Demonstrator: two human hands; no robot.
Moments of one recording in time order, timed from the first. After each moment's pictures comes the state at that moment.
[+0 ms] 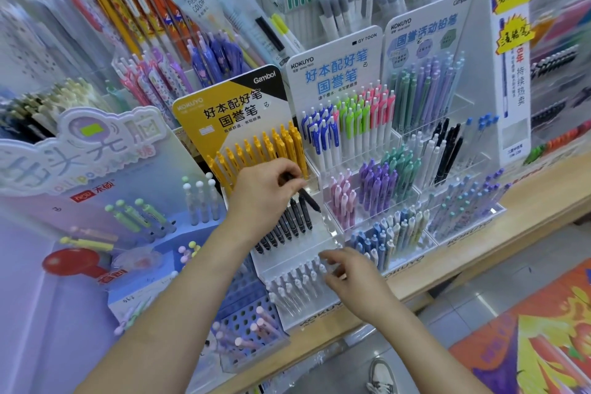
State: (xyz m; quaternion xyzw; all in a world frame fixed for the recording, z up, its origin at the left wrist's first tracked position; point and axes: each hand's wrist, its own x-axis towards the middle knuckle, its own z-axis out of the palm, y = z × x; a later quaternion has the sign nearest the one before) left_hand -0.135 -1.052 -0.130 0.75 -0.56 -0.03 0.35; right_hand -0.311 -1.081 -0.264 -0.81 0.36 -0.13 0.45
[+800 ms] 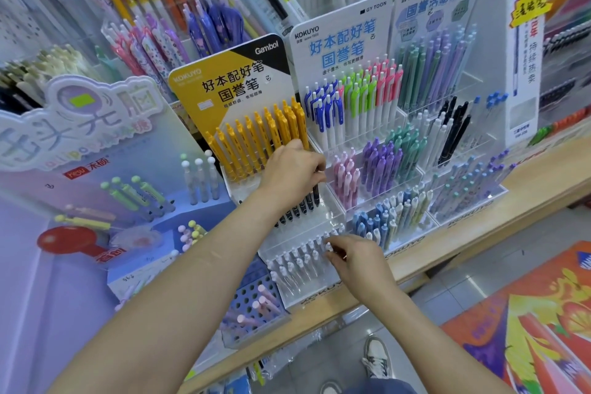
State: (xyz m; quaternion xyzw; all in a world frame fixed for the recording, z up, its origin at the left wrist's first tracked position) left_hand -0.131 -1.097 -0.175 0.75 -0.65 0.02 0.09; right_hand -0.309 -1.074 -0.280 -0.85 0.36 -0.20 0.33
